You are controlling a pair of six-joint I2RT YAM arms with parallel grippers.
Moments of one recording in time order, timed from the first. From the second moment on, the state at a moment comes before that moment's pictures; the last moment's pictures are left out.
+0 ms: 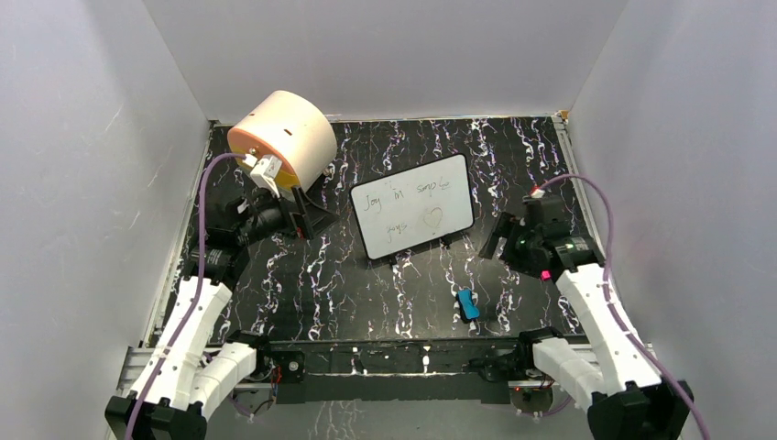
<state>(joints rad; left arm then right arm) -0.19 0.84 0.84 -0.35 0.64 -0.45 0.12 0.88 0.87 -0.94 -0.11 0.50</state>
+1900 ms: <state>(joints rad) -0.19 0.89 0.74 -0.22 0.61 -0.48 0.83 1.22 0.64 -0.81 0.29 0.93</state>
